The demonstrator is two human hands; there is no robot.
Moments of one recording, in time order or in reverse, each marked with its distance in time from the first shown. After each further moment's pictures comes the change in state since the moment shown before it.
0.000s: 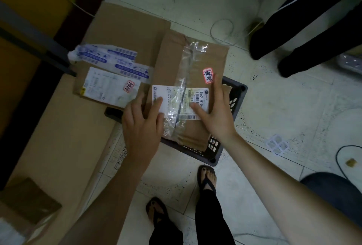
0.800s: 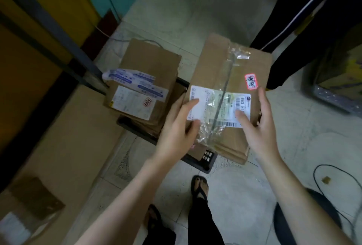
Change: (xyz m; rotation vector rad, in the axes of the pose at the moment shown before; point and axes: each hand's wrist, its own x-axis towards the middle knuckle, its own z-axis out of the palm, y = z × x) left_hand 0.018 0.060 -0.117 -0.875 -0.152 0.023; right_hand -0.045 -0.082 -0.117 0.240 0.152 0.048
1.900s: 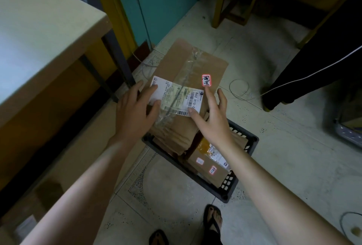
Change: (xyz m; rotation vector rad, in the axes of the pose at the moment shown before) left_hand 0.034 -0.055 -0.166 0.623 0.239 -0.109; right_hand 0.029 -0.081 0.151 -0.190 -0.279 -0.192
